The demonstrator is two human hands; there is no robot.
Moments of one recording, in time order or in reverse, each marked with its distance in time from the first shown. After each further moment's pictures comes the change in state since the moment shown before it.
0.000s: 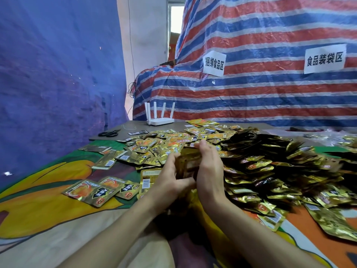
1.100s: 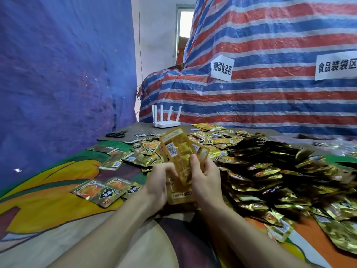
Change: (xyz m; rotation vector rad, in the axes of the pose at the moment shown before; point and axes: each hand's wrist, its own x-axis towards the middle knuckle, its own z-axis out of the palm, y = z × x) left_hand 0.010 0.013 -0.021 -0.413 0.201 -0.390; right_hand 0.006 0.021 0.007 -0.156 -0.129 -0.016
